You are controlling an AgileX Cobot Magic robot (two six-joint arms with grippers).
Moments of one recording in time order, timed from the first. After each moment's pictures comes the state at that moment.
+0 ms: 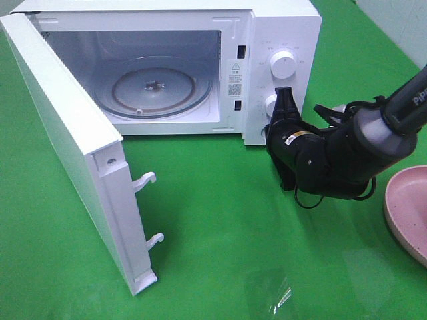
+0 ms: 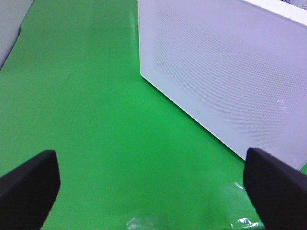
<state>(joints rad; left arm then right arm) 0.05 -0.01 -0.52 -0.16 1.07 0.12 0.53 2.13 -0.86 0.55 -0.85 1.26</state>
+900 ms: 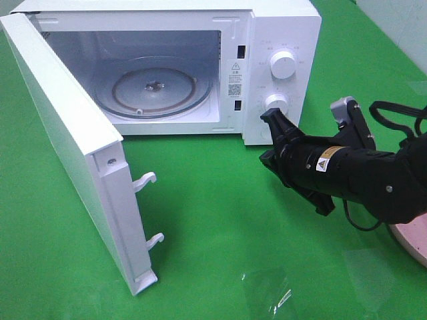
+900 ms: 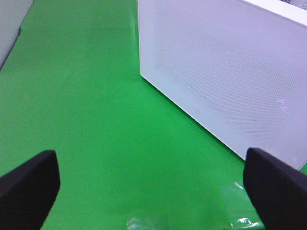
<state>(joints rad) 0.05 -0.01 -0.52 -0.16 1.07 0.12 0.53 1.83 -0.58 0.12 -0.65 1.15</state>
